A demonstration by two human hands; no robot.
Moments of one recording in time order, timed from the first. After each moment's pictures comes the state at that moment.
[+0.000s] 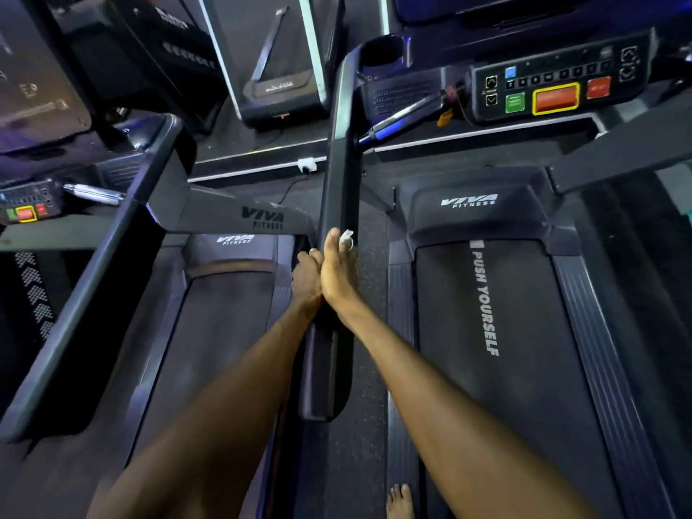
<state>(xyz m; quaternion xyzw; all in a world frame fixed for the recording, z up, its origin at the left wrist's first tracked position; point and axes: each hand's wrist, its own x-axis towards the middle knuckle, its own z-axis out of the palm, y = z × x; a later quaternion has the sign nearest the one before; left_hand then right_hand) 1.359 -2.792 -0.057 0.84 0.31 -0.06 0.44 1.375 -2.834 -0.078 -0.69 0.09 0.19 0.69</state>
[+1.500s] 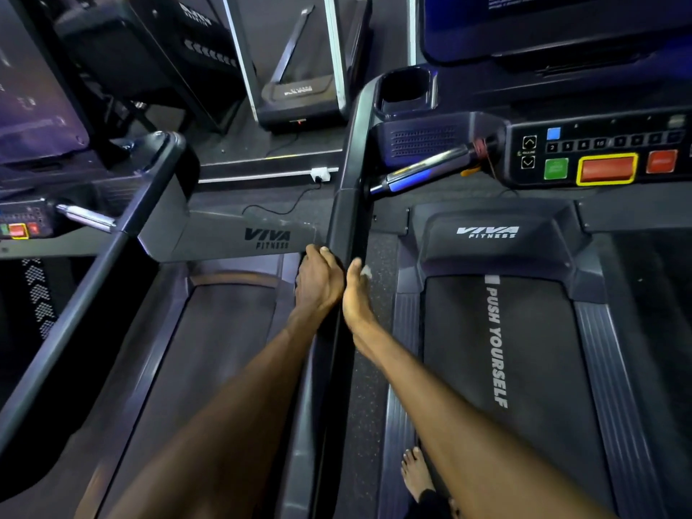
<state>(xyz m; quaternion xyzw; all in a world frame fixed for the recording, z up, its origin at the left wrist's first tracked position) 1.494 -2.785 -0.052 0.90 0.30 0.04 0.31 1.482 -2.836 -0.101 -0.63 0.12 0.24 0.73</state>
